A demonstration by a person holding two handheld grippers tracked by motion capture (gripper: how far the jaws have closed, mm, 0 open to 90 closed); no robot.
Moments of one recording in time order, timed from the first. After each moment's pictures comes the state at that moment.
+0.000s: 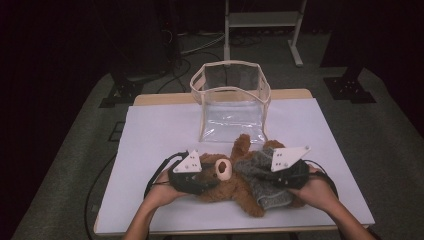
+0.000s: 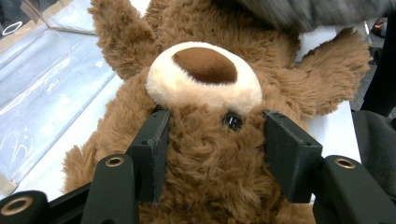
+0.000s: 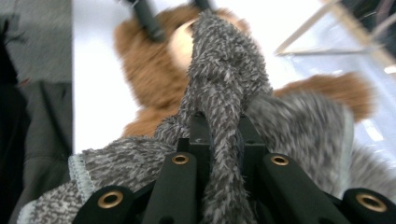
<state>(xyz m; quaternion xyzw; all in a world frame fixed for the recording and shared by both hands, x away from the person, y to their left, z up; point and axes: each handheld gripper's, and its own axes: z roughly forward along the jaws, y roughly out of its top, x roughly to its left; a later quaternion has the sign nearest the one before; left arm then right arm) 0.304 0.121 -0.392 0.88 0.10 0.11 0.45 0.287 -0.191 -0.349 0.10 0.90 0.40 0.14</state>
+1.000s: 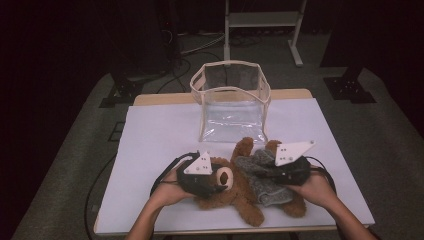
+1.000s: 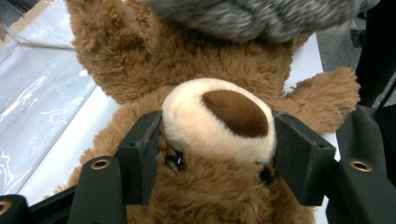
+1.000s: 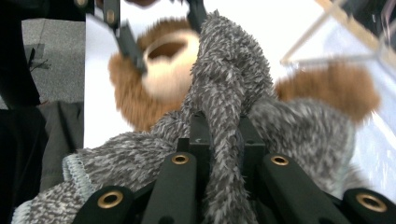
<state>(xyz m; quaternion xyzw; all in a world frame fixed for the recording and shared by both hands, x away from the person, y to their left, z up) 0.298 0.097 -0.382 0.89 0.05 0.10 0.43 0.296 -0.194 -0.354 0.10 0.89 0.43 0.11</state>
